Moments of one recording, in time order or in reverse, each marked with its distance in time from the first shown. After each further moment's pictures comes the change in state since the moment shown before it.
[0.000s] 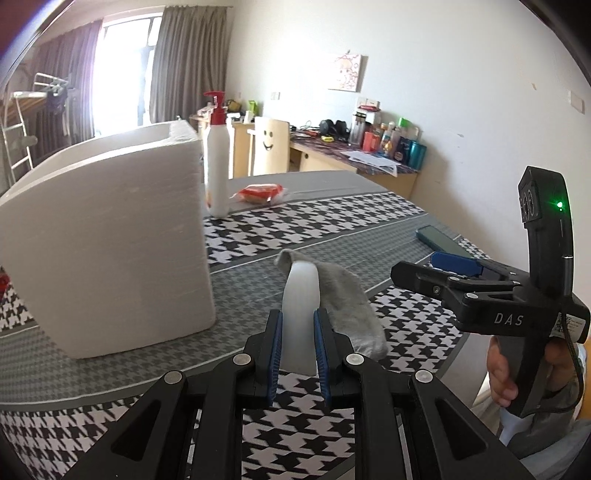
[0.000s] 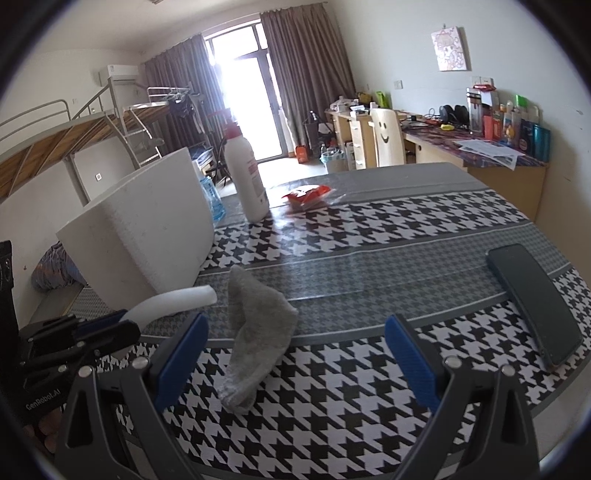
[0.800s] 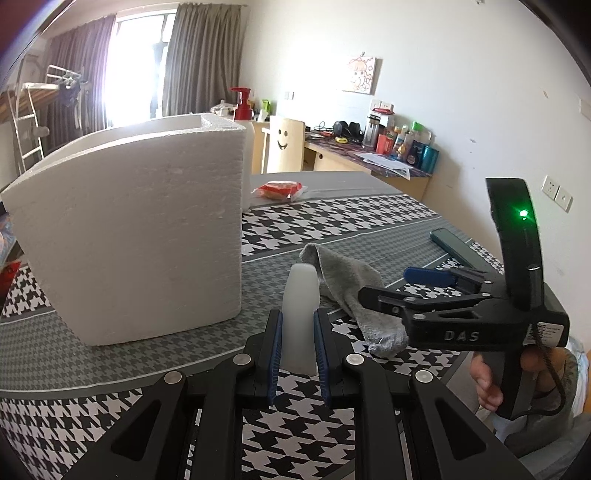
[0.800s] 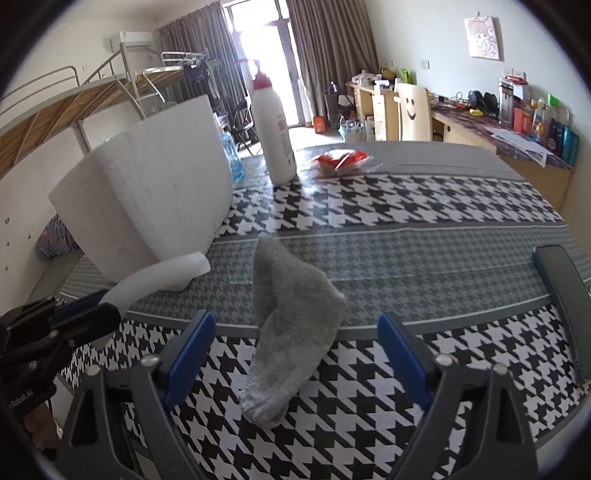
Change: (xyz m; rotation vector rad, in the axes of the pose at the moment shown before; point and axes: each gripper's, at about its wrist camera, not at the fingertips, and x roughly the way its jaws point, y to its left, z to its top) left arm -0.008 0.016 -0.007 -0.034 -0.002 0.026; right arm 0.040 0.024 -0.003 -0.066 0.136 0.034
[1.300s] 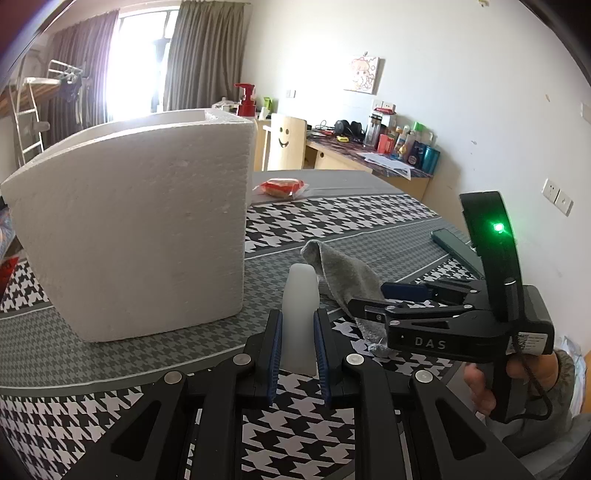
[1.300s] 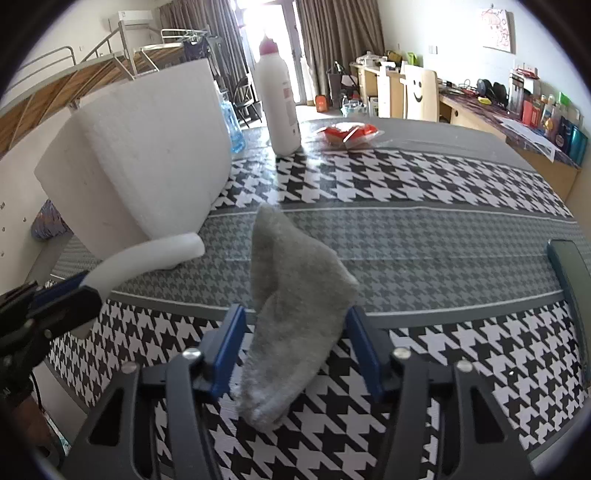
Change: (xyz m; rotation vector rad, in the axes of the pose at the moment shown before) left arm -0.001 0.004 0.000 -0.013 0.006 -0.006; right arm 0.017 0.010 -0.009 -0.025 0.093 -0.017
